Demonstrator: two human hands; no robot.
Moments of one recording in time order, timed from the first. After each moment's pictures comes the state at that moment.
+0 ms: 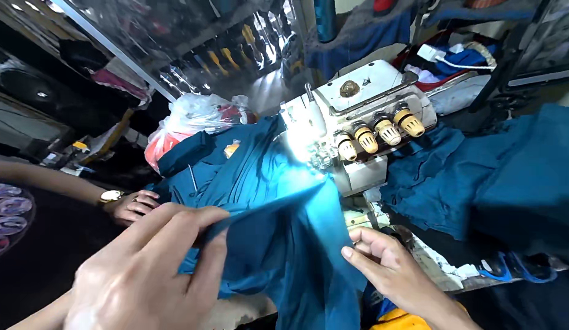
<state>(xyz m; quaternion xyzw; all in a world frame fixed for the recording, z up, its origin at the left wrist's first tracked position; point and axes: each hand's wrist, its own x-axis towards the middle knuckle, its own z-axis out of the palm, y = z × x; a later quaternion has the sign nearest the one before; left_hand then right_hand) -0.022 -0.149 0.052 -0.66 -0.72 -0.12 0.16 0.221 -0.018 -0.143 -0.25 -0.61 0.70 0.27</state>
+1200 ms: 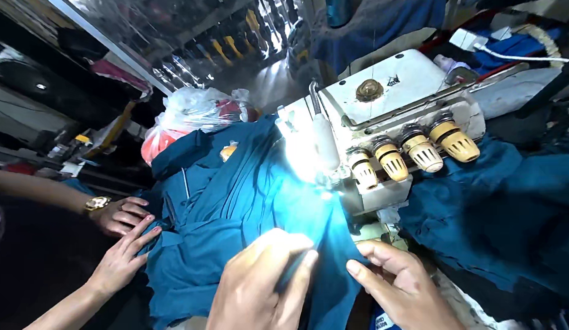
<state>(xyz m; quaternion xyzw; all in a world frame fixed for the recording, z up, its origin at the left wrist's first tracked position) 0.008 -0.087 -0.035 -0.67 -0.68 -0.29 -0.02 0.199 0.006 -0.151 -0.24 -0.58 0.69 0.37</state>
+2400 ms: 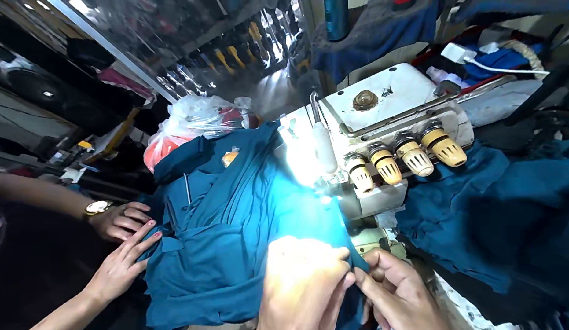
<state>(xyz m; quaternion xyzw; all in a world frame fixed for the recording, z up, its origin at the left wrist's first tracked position) 0.035 -0.078 -0.083 -0.70 -0.62 -0.35 0.07 0.206 -0.005 -0.142 -0.28 -0.51 0.74 0.32</state>
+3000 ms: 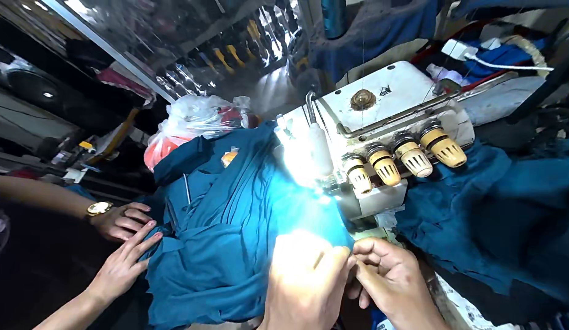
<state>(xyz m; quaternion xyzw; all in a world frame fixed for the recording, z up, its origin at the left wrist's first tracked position) 0.039 -0.066 -0.089 -0.69 -0.66 -0.28 0.10 0.186 0.004 -0.148 -0.27 -0.50 0.72 0.40</state>
